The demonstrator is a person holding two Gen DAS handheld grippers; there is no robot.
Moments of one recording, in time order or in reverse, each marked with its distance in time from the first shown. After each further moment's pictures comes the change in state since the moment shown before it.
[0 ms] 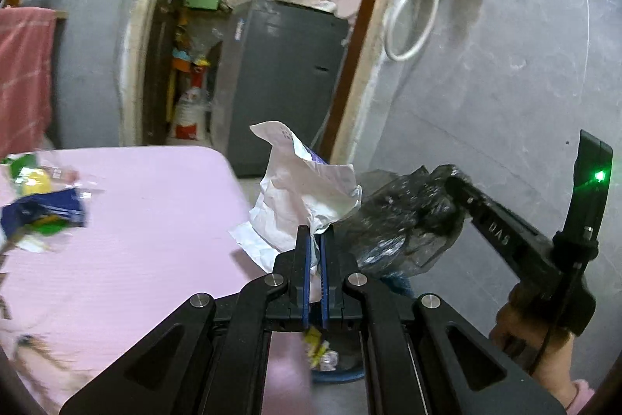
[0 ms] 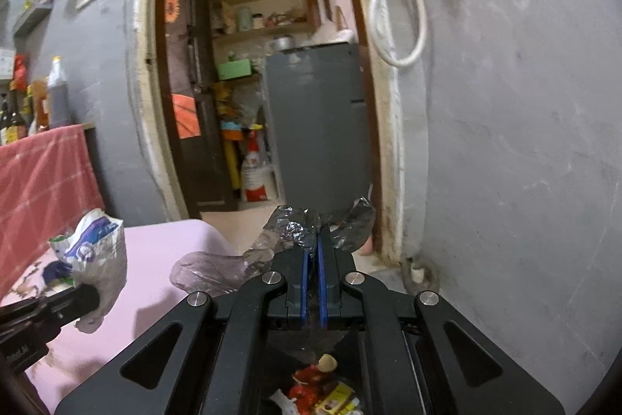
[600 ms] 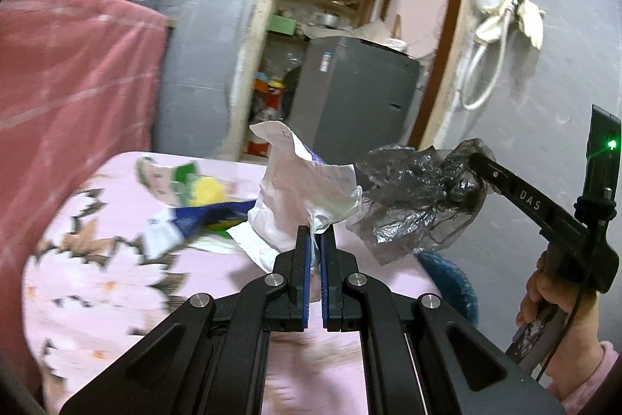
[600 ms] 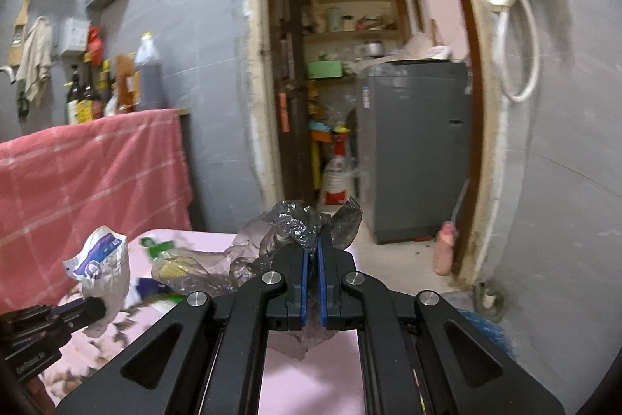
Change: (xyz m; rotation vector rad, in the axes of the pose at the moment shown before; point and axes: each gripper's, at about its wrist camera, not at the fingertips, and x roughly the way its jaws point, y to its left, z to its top) left arm -0.125 0.110 -0.011 -0.098 -0.106 0.184; right arm -0.015 0.144 0.029 -0.132 -0.019 0.225
